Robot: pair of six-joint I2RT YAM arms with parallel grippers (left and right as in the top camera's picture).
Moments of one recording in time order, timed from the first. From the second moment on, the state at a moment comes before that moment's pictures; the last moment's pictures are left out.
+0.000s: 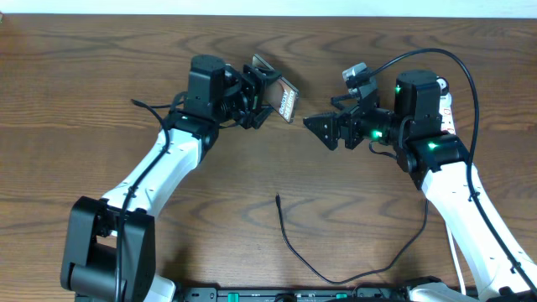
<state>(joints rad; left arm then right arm) -0.30 1.67 1.09 0.05 0.58 -1.56 0.21 1.37 1.03 -0.29 -0.72 0.04</state>
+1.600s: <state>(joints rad) -0.41 1.67 1.09 0.10 0.57 -1.67 0.40 1.49 1.03 -0.14 -0.40 0.29</state>
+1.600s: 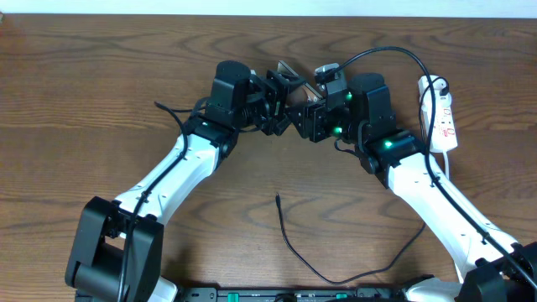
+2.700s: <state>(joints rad) -0.41 1.67 1.09 0.12 0.58 -1.65 0.39 1.49 1.03 -0.14 -0.35 0.29</state>
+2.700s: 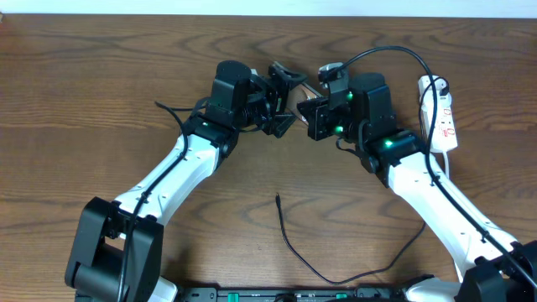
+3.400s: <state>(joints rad) -0.23 1.67 1.09 0.22 0.81 -1.55 0.20 1.50 1.03 0.03 -0.51 1.03</state>
